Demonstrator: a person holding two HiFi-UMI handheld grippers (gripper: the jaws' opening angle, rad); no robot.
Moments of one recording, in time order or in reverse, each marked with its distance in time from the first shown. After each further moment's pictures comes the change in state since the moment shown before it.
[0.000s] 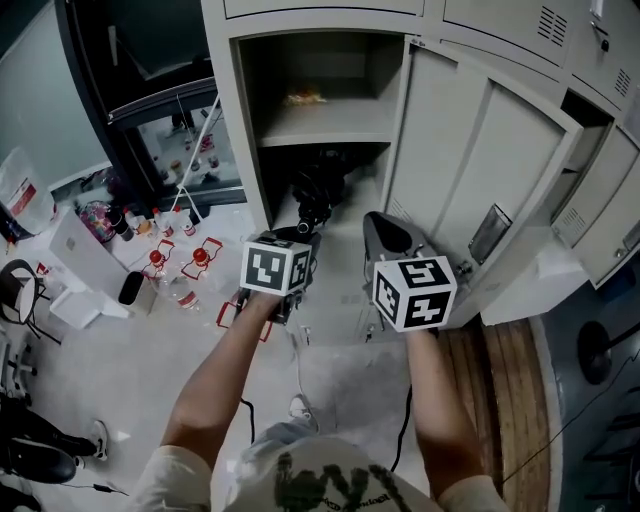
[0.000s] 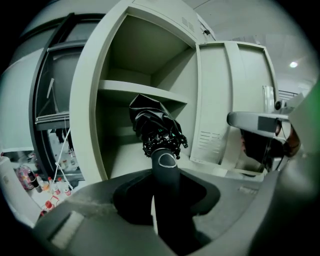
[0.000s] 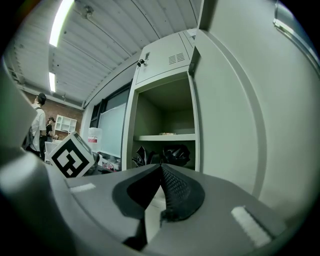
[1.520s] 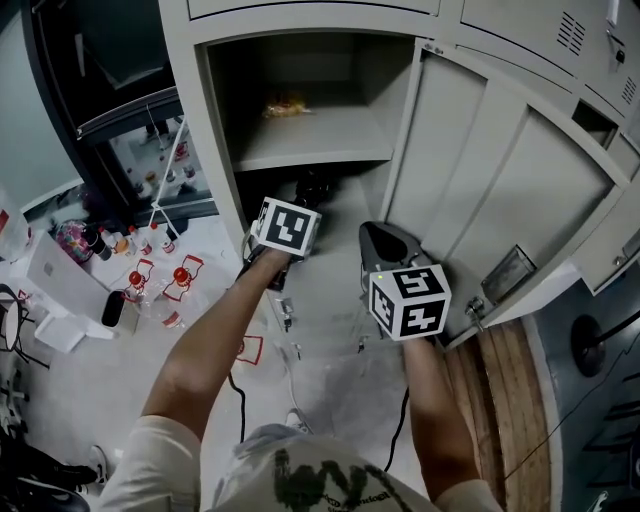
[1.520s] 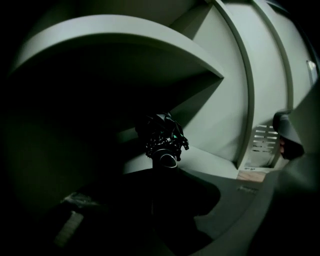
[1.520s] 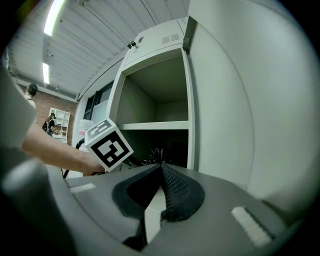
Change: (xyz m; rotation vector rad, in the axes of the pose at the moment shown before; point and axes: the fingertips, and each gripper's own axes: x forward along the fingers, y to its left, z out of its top) left arm 0.111 0.072 0.058 0.216 0.106 0.126; right arm 0.056 -0.036 -0.020 -0.024 0.055 -0.068
